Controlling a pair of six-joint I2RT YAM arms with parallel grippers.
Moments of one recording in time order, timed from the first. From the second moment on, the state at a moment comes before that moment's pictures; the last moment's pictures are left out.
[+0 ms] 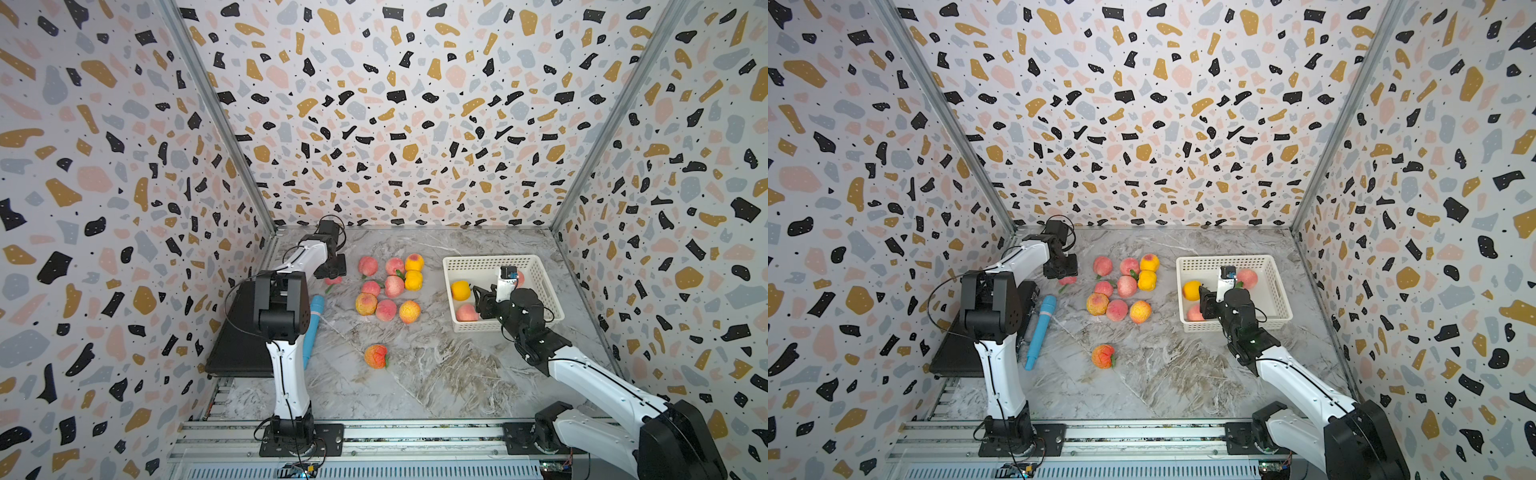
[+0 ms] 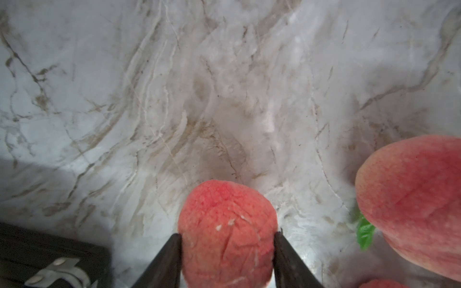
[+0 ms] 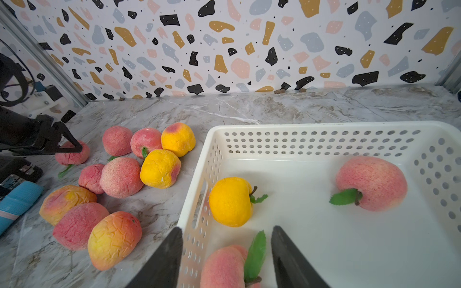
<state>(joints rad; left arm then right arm) -0.08 2.12 1.70 -0.78 -0.10 -0.22 0.45 1.06 0.52 0.21 0.12 0.25</state>
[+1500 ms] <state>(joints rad) -0.80 2.41 2.20 -0.57 -0.10 0.04 0.06 1.06 0.88 -0.43 -0.01 0.38</state>
